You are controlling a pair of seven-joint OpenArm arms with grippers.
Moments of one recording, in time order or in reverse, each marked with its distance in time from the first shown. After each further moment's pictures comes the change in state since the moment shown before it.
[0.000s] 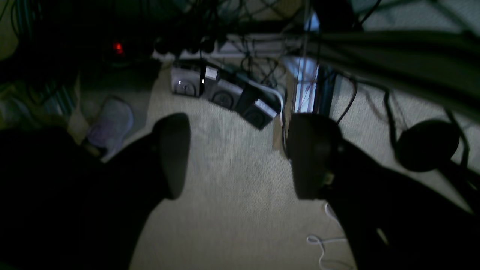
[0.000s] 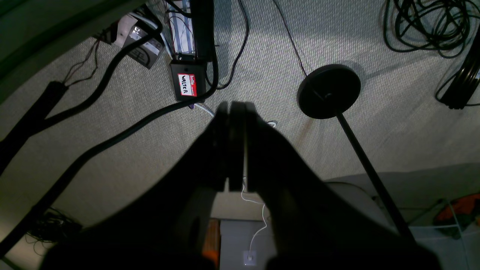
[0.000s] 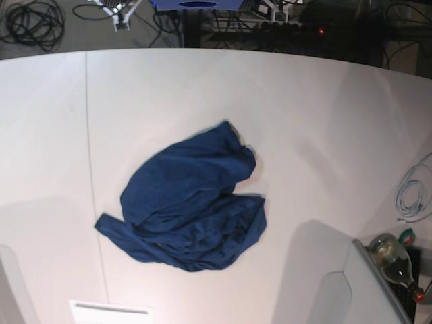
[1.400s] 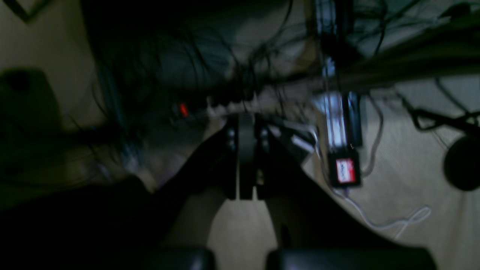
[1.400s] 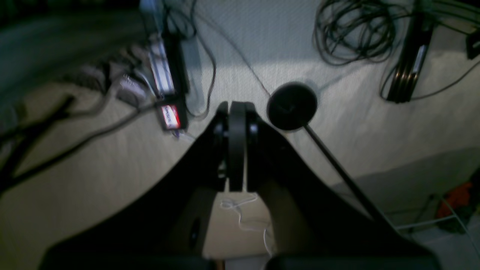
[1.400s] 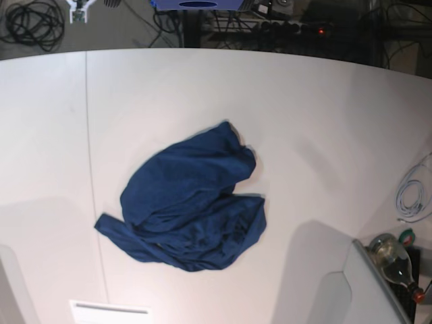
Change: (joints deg) left arm 38.4 -11.1 -0.5 60.5 -0.4 0.0 1.1; right arm -41.9 -1.4 9.9 83.1 -0.3 0.1 -26.0
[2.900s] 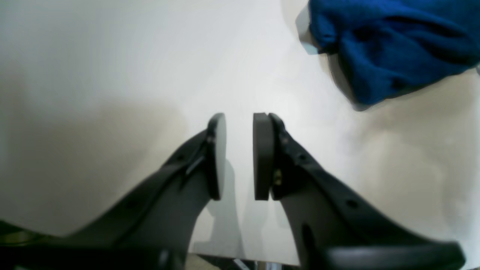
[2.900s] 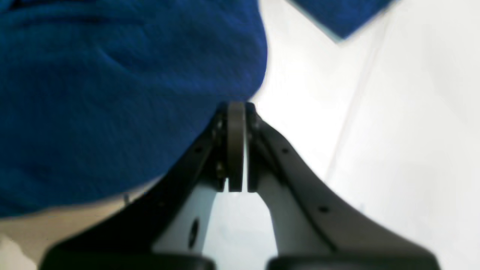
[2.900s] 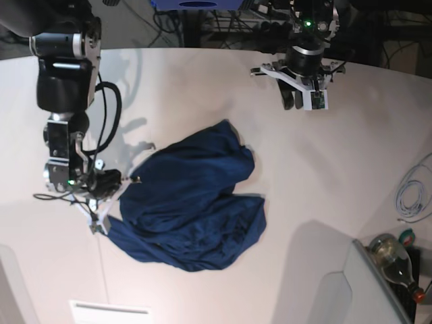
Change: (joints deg) left arm -17.3 16.2 -6.0 33.8 -0.2 0.1 34.9; right arm 64.8 2.6 0.4 -29.5 -0.1 20.6 -16.1
